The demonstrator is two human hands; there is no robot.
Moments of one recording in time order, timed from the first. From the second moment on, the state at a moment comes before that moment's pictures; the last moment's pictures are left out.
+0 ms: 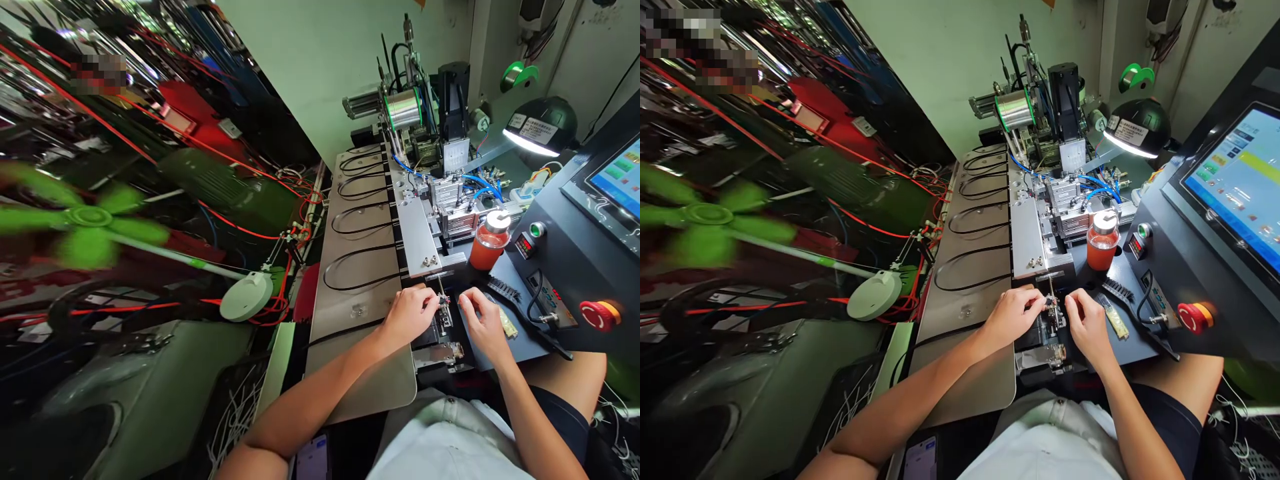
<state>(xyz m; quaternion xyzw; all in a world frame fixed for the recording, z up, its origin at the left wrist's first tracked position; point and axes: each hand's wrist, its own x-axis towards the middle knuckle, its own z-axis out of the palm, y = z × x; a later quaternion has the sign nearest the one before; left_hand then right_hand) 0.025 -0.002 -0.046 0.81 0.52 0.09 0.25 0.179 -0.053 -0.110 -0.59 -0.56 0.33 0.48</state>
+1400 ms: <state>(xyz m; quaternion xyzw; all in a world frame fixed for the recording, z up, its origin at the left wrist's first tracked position) 0.001 -0.010 -0.047 0.88 0.46 0.00 0.09 0.175 -0.052 -0.111 -0.55 -0.71 0.15 0.41</state>
